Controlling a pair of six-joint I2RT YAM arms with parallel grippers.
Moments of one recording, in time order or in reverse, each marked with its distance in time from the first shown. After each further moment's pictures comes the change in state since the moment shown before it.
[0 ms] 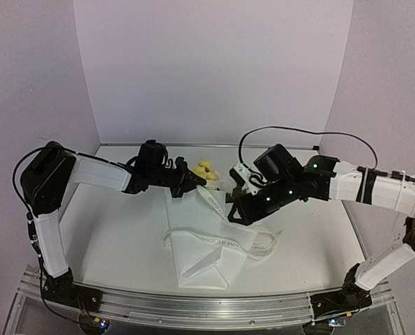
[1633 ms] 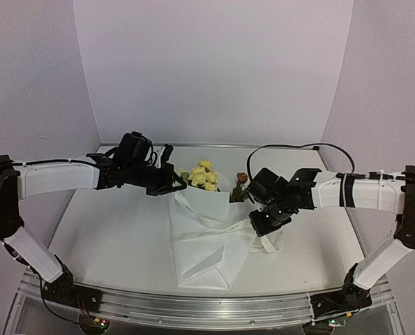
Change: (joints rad) left arm -0.035 -0.357 -0.036 -0.542 -0.245 0.653; right arm 0.024 0.064 -0.125 -0.111 0.350 0.119
